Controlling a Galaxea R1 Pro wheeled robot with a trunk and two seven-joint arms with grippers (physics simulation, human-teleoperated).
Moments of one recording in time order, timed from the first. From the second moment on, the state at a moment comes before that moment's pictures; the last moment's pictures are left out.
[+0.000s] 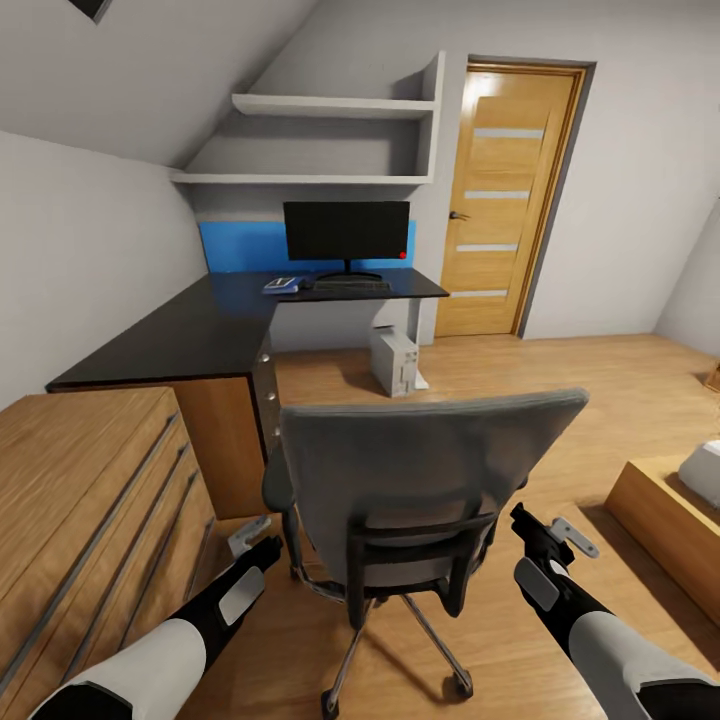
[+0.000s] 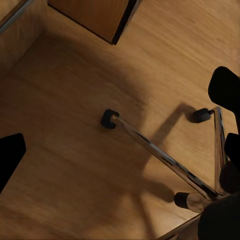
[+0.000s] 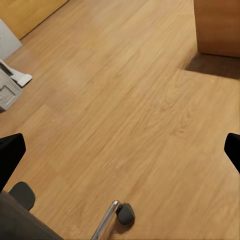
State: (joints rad) left arm -0.71 -0.04 -0.31 -0.32 0.88 -0.08 0.30; right arm -0.73 -0.11 0.10 -0.30 -0.80 -0.41 -0.23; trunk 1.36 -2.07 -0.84
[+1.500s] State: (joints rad) left arm -0.71 -0.04 -0.31 -0.32 0.88 -0.08 0.30; right arm -0.73 -0.10 0.11 -0.30 -0.76 -0.41 -0.23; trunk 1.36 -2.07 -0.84
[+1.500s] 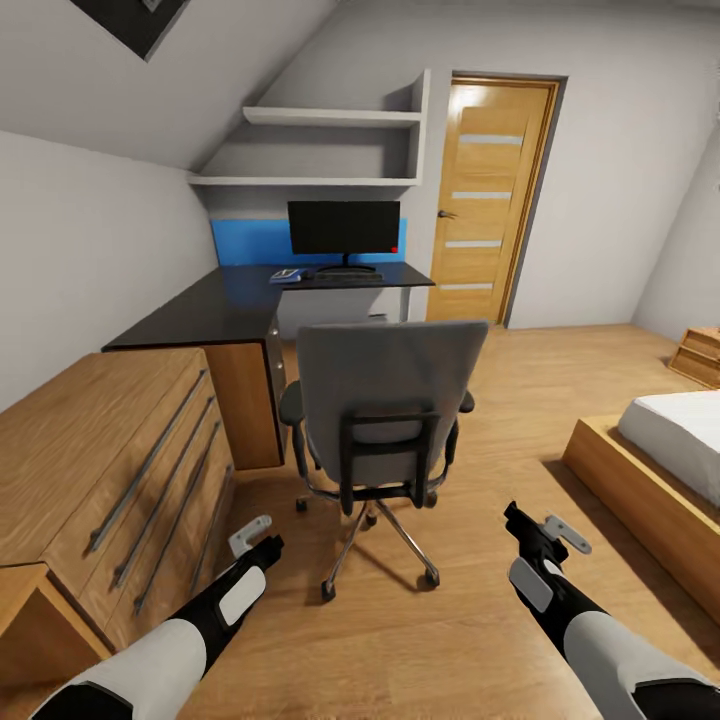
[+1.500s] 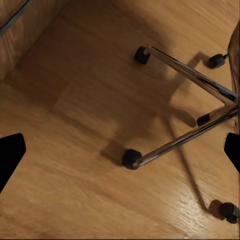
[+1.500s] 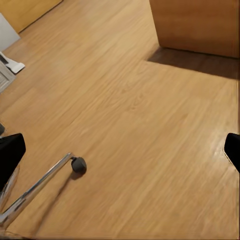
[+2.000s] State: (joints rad) left arm -0.71 -0.05 -0.31 -0.32 0.88 -0.08 0.30; right arm -0.73 -0.05 0.21 -0.30 -0.74 -0.41 -0.23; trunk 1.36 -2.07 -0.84
